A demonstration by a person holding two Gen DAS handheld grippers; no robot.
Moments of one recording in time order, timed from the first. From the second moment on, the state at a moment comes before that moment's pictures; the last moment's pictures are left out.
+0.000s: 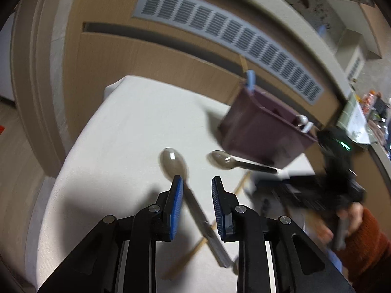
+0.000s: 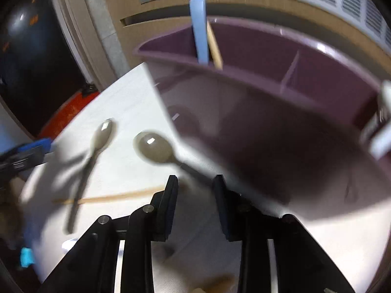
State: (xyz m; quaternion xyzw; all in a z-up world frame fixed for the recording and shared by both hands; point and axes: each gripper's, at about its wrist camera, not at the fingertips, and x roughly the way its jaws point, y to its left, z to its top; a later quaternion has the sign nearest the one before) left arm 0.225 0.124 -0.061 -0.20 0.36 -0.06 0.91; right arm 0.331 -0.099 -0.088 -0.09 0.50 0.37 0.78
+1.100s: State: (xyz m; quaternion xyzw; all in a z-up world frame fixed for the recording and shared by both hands) left arm 0.237 0.154 -0.094 -0.29 0.38 -0.06 0.87; right arm 0.282 -0.047 -0.088 -0.28 0.40 0.35 0.80
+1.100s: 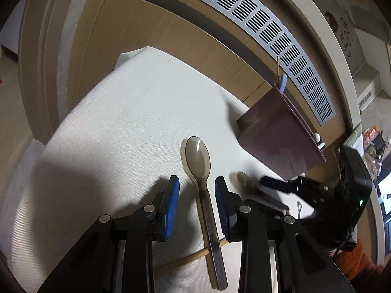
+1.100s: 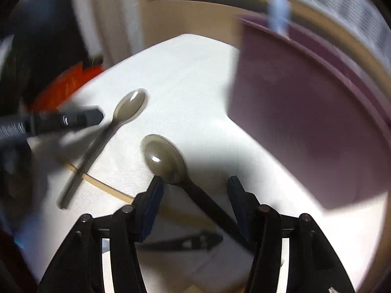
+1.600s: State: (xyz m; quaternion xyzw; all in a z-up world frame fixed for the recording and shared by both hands) left arm 0.290 0.105 -0.087 -0.14 0.45 -0.01 0.88; right arm 0.281 -0.079 -0.043 -0.18 0.40 0.34 0.83
